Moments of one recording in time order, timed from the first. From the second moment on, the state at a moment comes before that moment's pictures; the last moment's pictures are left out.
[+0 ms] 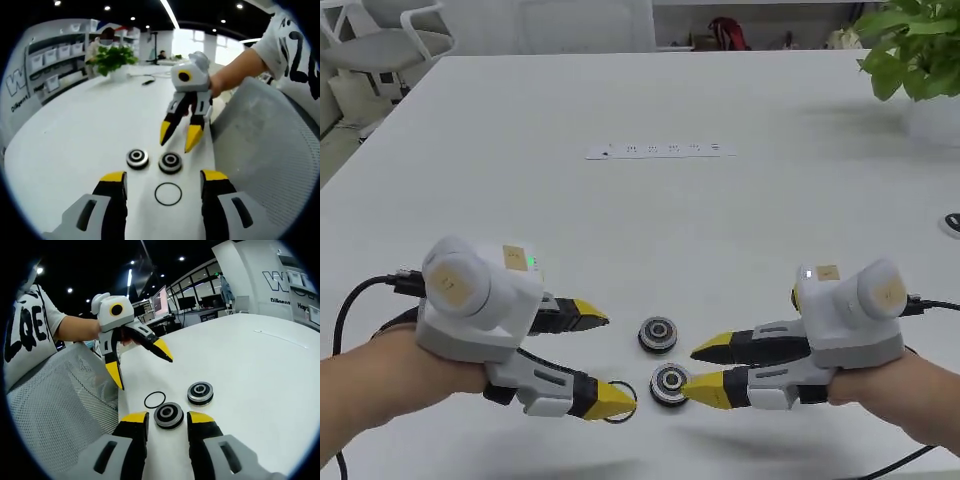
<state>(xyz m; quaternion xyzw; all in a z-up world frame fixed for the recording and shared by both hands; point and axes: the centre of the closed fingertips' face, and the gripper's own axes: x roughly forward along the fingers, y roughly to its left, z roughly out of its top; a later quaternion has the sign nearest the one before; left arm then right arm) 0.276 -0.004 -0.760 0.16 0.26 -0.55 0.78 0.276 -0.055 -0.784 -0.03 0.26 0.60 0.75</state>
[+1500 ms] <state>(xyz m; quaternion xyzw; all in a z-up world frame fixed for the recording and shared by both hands) 0.270 -0.034 -0.782 0.17 0.28 -0.57 0.76 0.267 -0.056 -0.806 -0.05 0.27 0.60 0.75</state>
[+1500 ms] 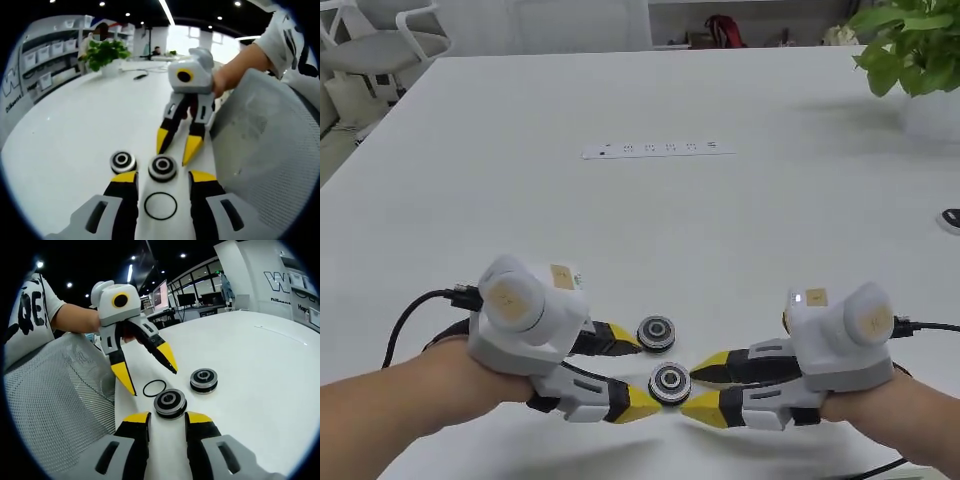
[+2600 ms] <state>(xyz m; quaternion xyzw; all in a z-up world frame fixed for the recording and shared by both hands) 0.273 -0.049 -0.792 0.16 0.28 -0.57 0.75 0.270 -0.055 -0.807 -0.04 0.27 0.60 0.76</state>
